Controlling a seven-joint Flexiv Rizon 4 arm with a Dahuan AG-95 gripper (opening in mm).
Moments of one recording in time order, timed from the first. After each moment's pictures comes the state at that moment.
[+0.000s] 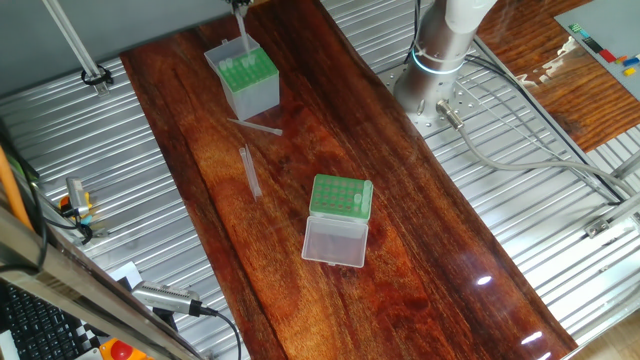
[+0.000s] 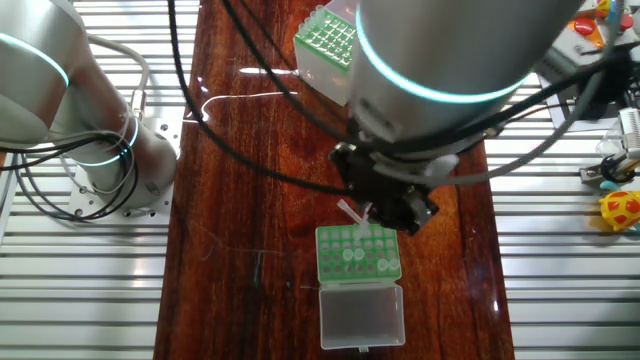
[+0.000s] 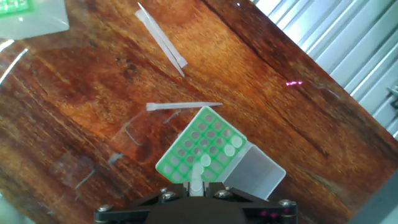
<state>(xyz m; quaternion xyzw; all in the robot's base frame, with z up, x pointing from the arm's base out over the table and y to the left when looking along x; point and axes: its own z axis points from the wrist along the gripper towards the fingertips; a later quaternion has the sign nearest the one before) 0.421 -0.183 0.312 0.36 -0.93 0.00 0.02</state>
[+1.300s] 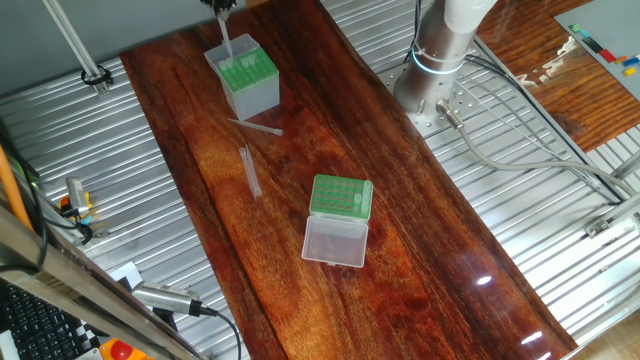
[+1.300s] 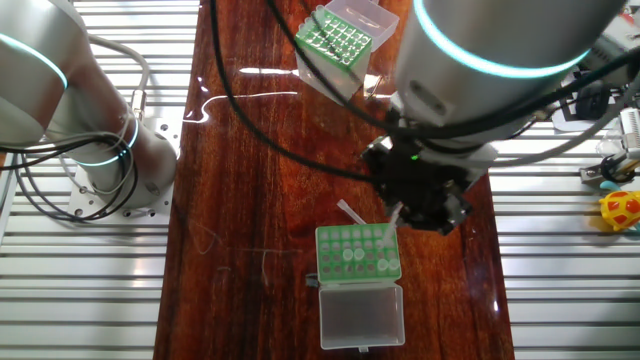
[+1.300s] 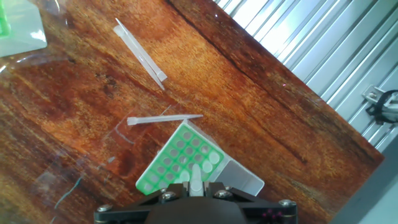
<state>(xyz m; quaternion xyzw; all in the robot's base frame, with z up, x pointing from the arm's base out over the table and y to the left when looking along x) 0.450 -0.189 0.309 0.36 -0.93 0.02 0.02</state>
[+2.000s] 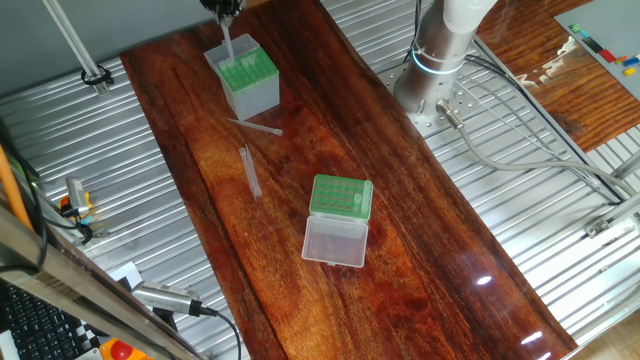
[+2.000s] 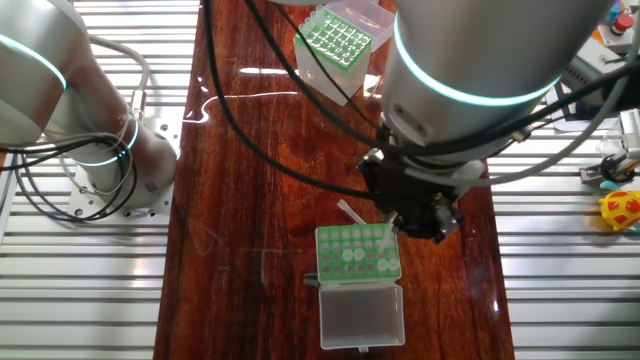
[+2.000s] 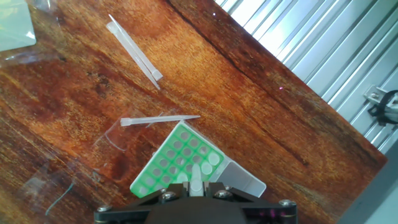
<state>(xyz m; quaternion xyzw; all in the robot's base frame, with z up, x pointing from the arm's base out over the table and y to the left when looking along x) 0.448 -0.190 0.289 0.36 -0.93 0.03 0.01</state>
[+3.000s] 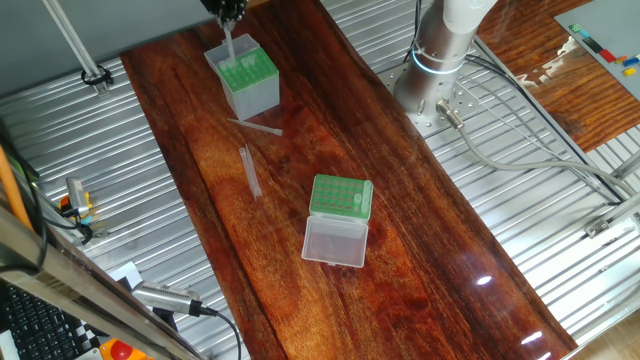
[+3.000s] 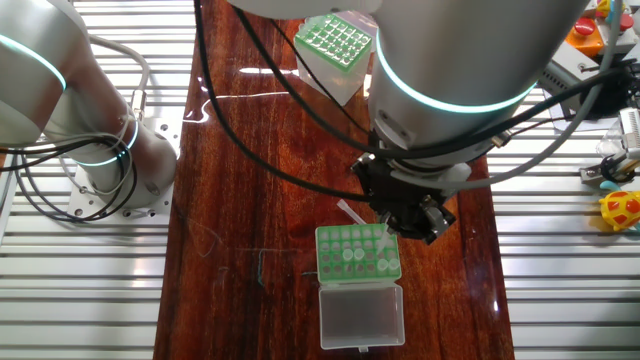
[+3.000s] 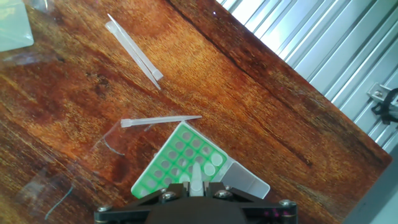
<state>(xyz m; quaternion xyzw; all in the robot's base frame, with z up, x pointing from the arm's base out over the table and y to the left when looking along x) 0.443 -0.190 0.282 0.35 -0.94 0.02 0.01</state>
